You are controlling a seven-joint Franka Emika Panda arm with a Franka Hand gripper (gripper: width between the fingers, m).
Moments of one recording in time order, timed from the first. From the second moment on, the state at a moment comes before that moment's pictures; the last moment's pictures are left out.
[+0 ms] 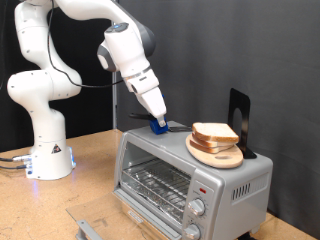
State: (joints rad) arm 0.06 -0.44 0.36 -2.70 0.73 2.50 -0.56
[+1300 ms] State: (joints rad) arm 0.05 -0.41 0.36 -2.70 0.73 2.52 -0.56
